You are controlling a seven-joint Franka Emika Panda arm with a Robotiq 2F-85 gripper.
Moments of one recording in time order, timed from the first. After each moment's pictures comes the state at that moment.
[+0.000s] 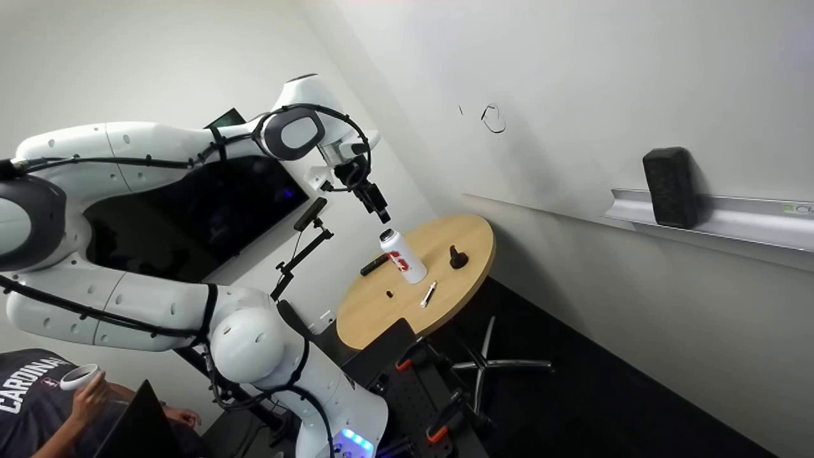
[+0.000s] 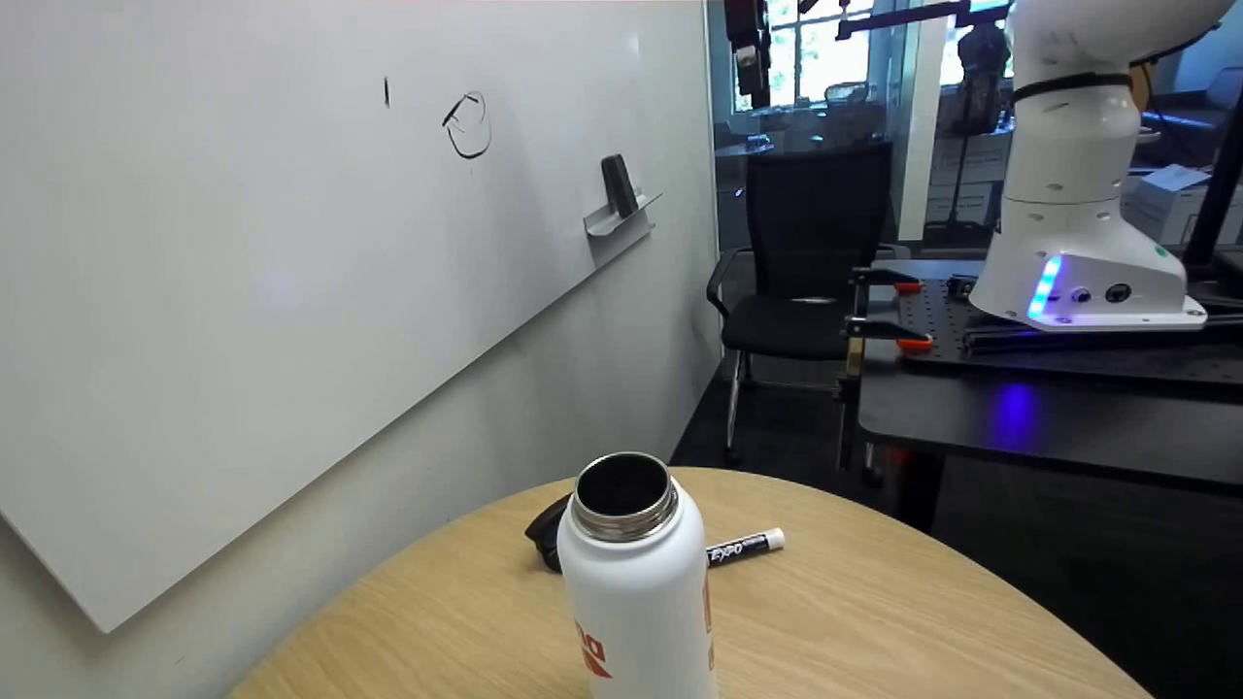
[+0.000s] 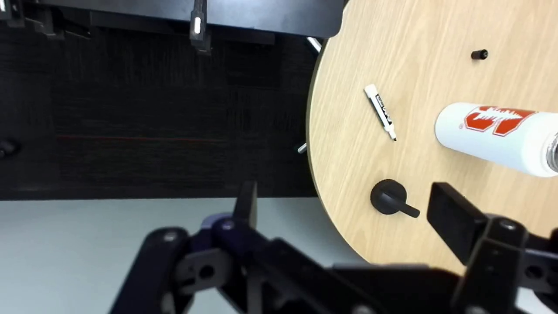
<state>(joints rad) 0.20 -0.55 0.17 -2.55 0.31 1.97 0.13</state>
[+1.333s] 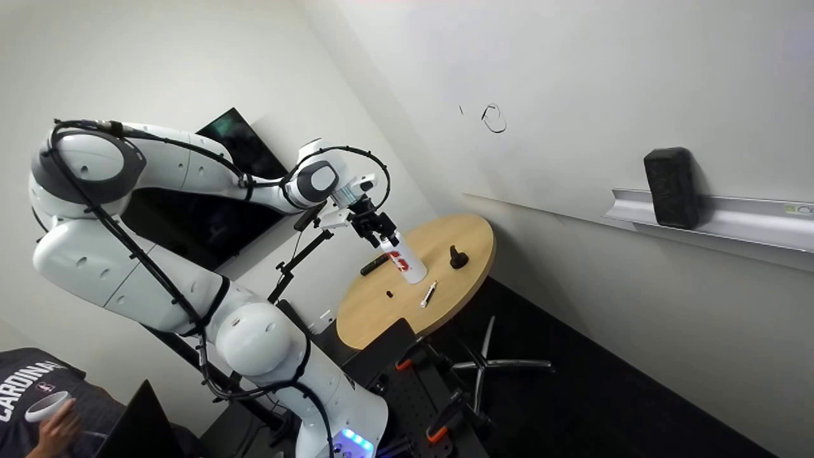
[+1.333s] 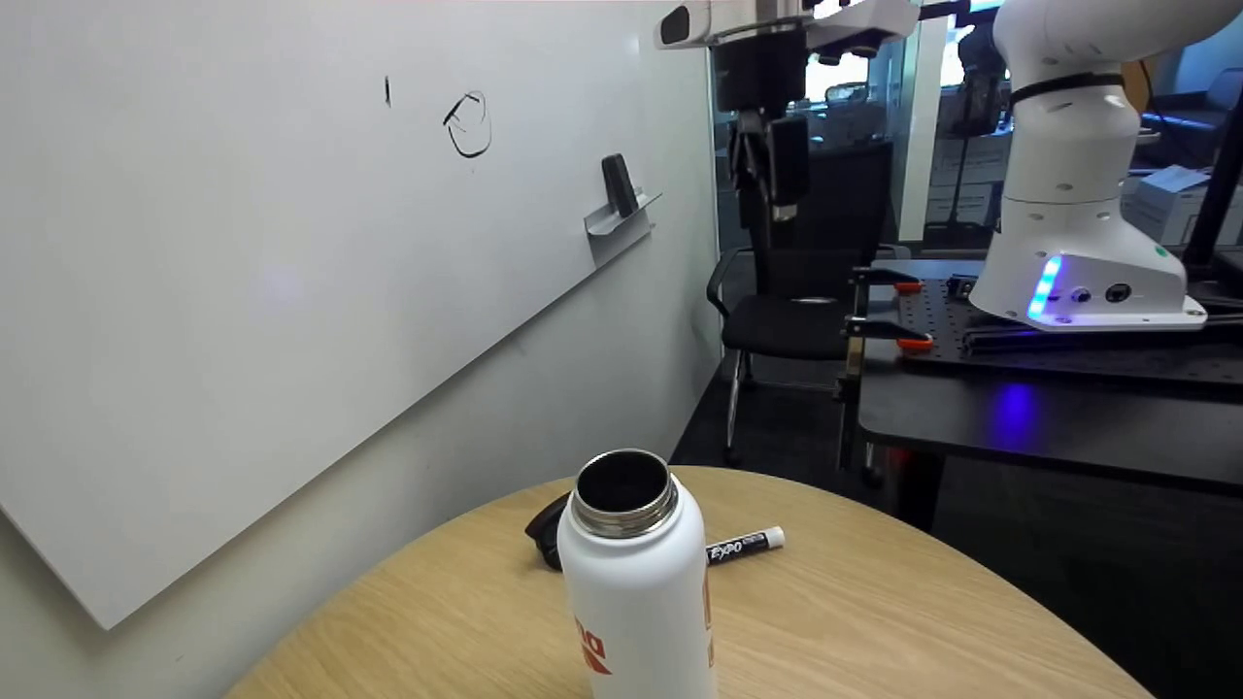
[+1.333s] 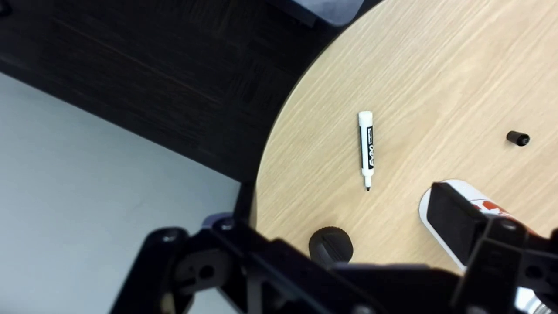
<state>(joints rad) 0.36 -0.26 0.42 -2.61 0.18 2.38 0.13</state>
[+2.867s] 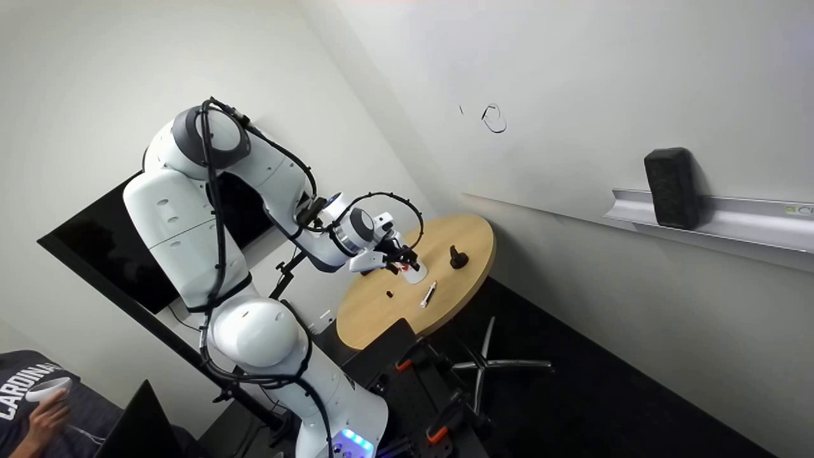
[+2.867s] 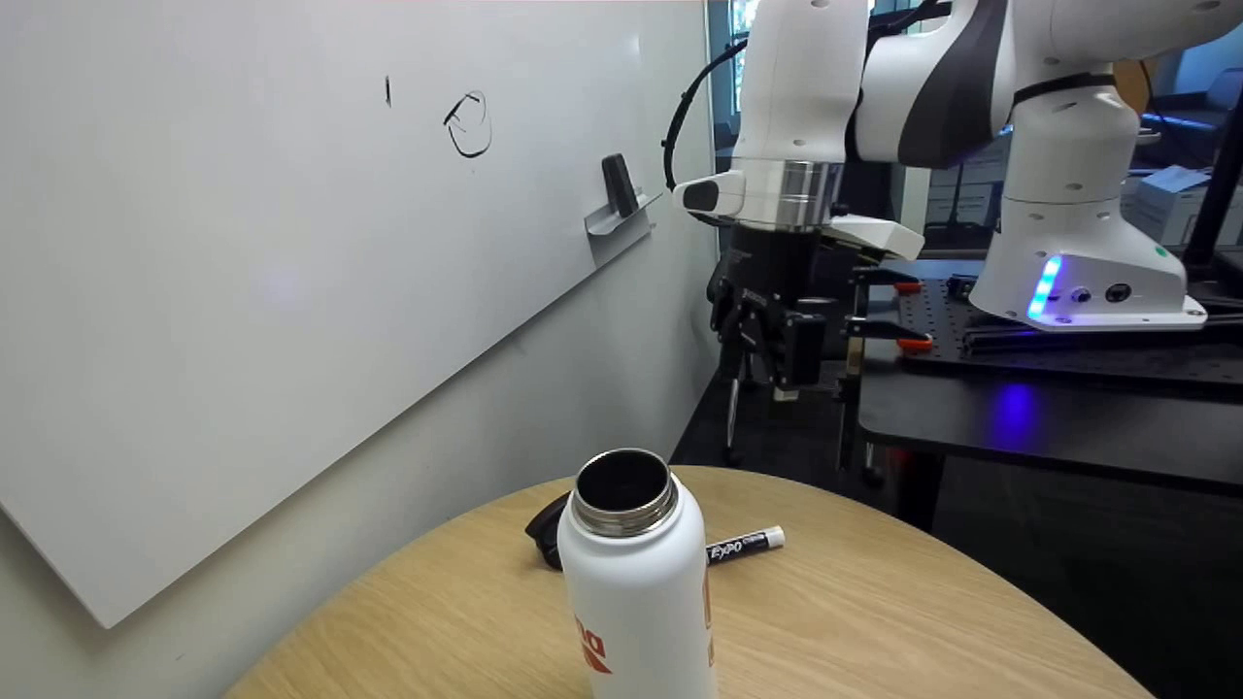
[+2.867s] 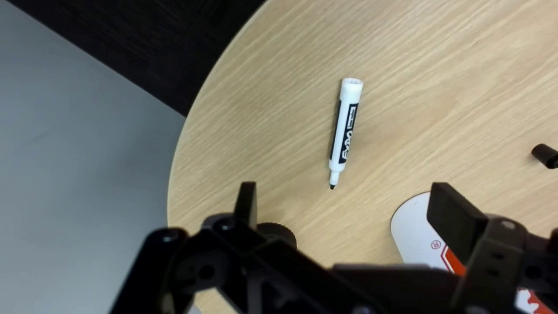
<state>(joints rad) 0.51 0.22 0.27 -2.63 -0.51 3.05 0.57</state>
